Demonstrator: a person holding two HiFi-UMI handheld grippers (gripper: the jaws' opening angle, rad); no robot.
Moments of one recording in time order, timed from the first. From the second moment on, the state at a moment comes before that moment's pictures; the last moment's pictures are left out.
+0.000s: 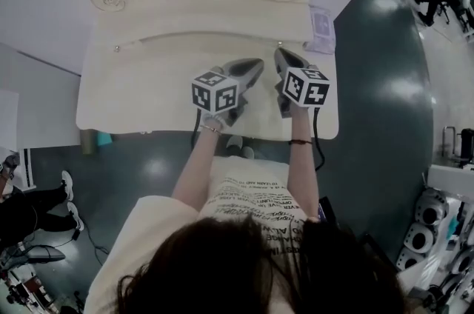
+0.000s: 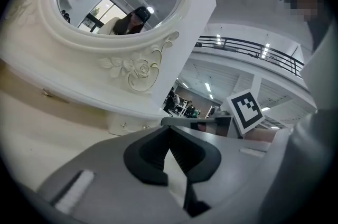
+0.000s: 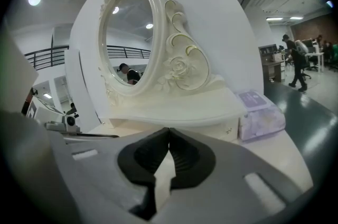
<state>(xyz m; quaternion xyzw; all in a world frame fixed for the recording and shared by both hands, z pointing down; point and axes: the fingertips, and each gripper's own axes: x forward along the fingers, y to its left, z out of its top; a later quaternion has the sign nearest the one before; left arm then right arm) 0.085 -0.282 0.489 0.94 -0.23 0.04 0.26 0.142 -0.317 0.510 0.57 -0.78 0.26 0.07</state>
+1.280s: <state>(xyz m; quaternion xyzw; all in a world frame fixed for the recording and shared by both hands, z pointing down) 0.091 -0.307 0.526 0.93 -0.22 0.08 0.30 0.165 -0.349 0.565 0.62 -0.71 0.31 0.14</state>
